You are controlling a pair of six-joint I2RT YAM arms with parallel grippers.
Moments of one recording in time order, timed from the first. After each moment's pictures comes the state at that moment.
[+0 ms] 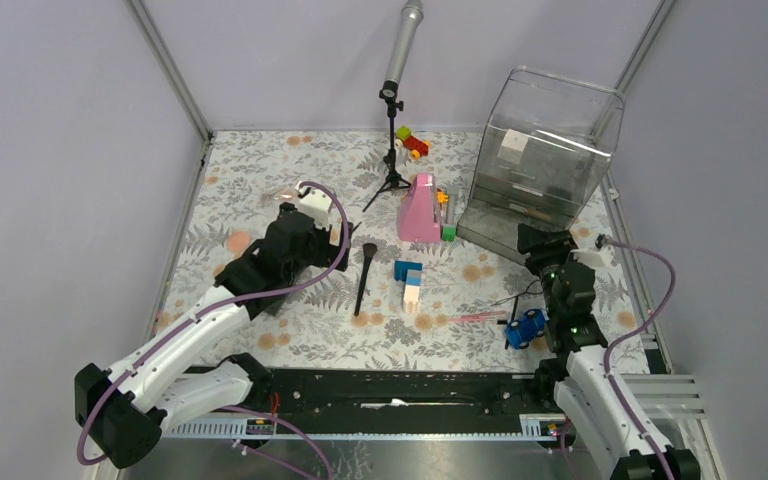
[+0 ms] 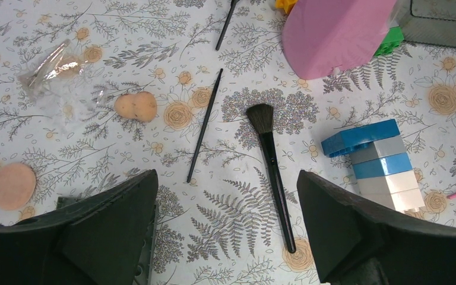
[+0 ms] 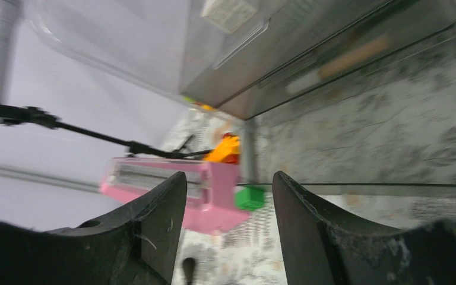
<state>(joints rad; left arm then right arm) -0.65 0.97 0.82 -0.36 -0.26 -0.15 0.13 0.65 0.16 0.38 0.15 1.02</state>
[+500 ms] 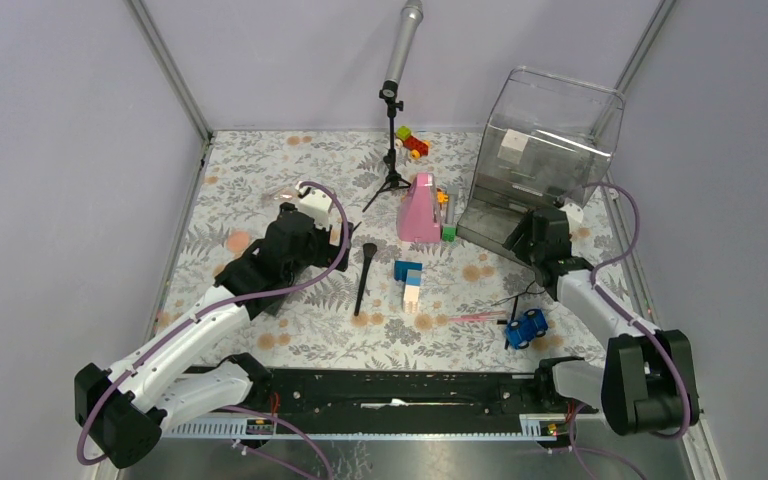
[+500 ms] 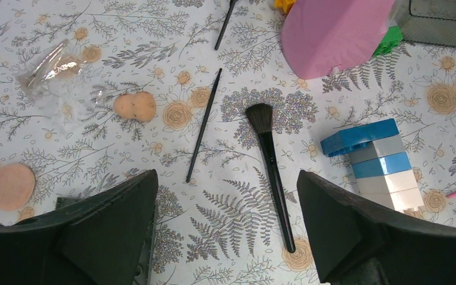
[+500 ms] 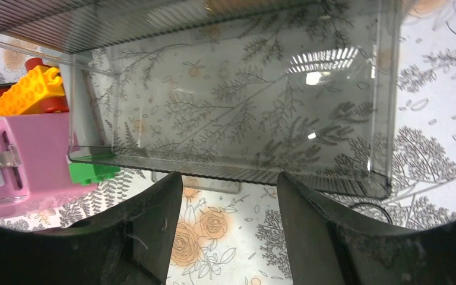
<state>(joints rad) -0.65 0.97 0.82 -0.36 -0.26 -0.15 0.13 1.17 0.55 -0.08 0.21 0.64</state>
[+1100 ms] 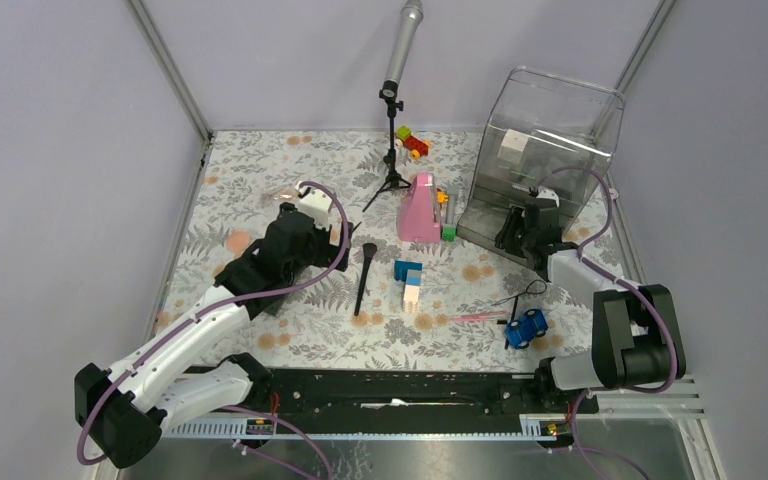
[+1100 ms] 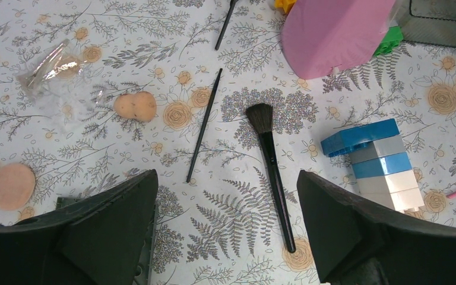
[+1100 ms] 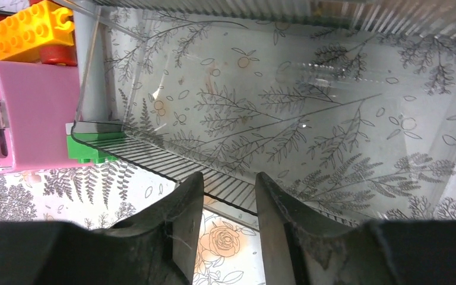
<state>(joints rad) -0.65 0.97 0.82 -0.36 -0.26 -0.15 0.13 1.40 0.65 0.01 0.03 0.44</state>
